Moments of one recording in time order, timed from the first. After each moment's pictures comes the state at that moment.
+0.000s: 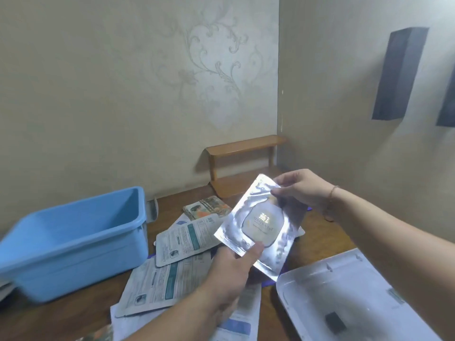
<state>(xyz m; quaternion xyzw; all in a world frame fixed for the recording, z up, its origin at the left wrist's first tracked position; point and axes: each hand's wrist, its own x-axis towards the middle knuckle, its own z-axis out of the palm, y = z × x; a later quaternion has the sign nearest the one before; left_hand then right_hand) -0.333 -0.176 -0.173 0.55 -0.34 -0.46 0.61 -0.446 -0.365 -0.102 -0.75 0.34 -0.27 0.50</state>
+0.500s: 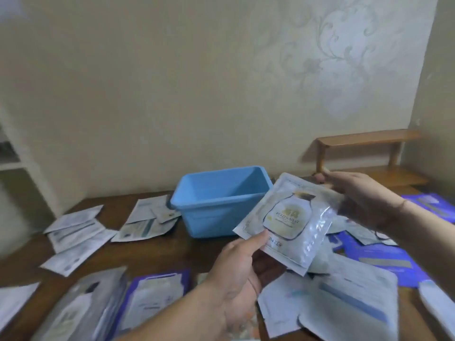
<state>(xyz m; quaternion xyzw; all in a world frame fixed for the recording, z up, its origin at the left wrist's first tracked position) -0.249 -0.001 -0.131 0.48 -0.13 -0.44 0.75 -0.322 -0.239 -0.098 -0.63 0.21 -0.22 0.72</state>
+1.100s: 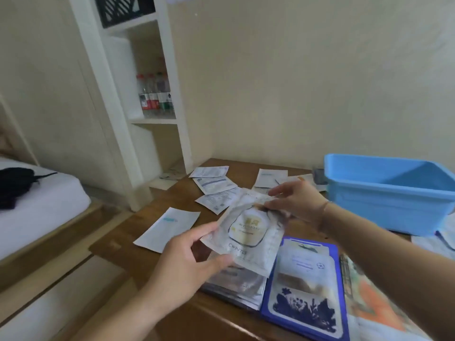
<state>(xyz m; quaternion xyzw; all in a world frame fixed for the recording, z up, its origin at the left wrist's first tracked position) -0.158 0.327 -0.154 0.85 -0.18 0.00 0.50 -0.115 0.066 -0.119 -0.85 0.09 -0.06 0.52</state>
